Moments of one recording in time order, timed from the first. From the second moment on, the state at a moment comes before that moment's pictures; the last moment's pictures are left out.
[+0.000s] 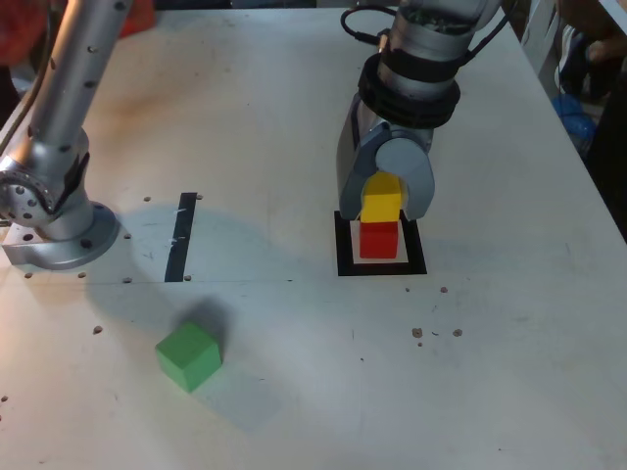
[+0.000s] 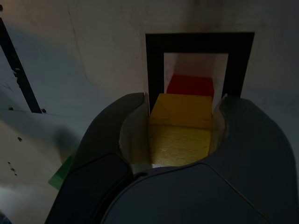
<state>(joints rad) -0.10 2.14 -1.78 1.43 0.04 -0.14</state>
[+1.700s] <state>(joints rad) -0.27 1.78 -1.56 1.58 0.06 0.33</state>
